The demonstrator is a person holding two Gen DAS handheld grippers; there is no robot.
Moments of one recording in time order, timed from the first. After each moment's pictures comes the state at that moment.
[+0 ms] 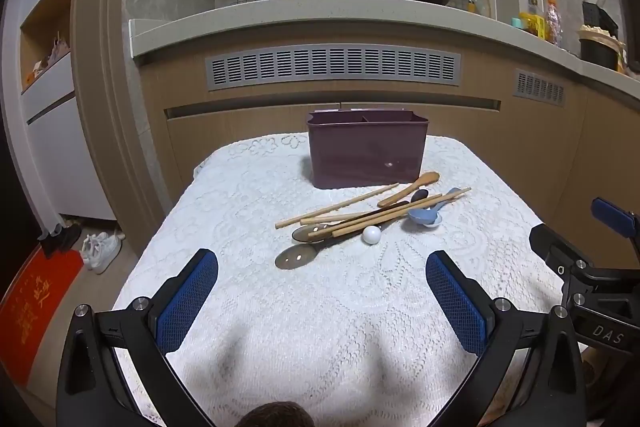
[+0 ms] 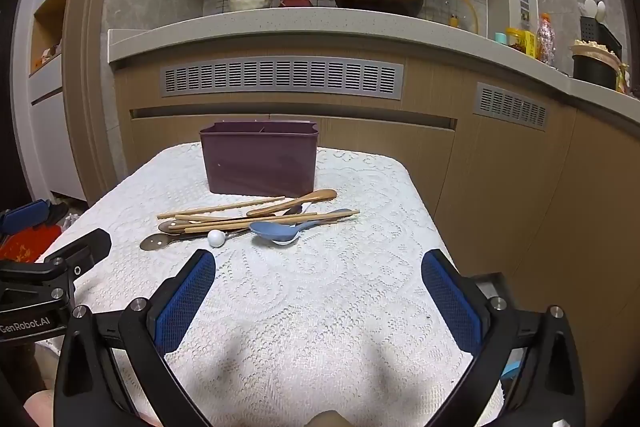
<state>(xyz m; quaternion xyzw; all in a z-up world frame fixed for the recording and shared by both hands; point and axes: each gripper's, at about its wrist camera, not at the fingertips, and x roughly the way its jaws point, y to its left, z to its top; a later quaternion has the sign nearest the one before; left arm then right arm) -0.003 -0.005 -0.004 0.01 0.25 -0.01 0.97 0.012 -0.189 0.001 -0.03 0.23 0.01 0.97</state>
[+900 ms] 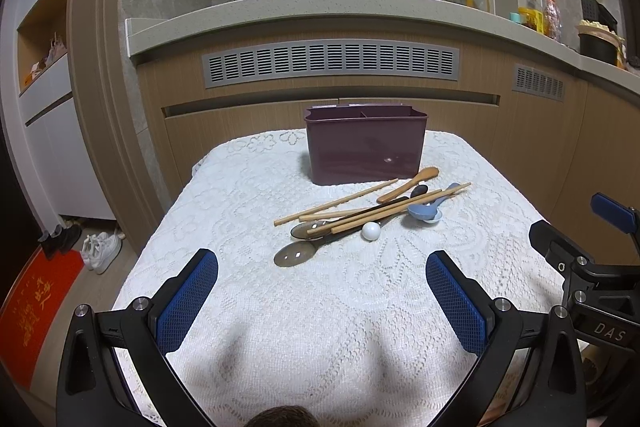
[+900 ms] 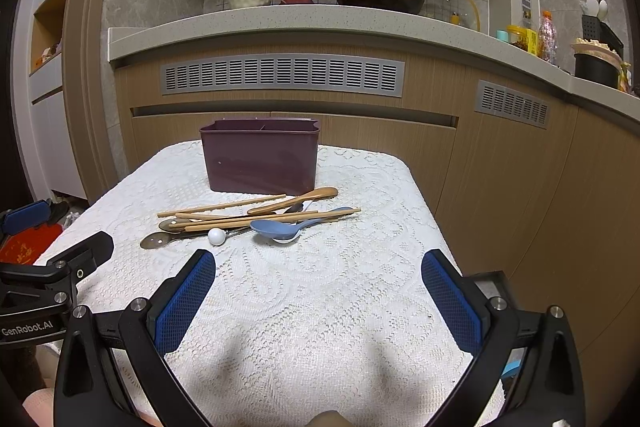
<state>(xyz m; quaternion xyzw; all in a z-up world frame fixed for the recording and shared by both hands) -0.005 -0.006 -0.013 0.02 0.25 -0.01 0.97 0.013 -0.189 -0.002 -0.03 0.24 0.01 0.97</state>
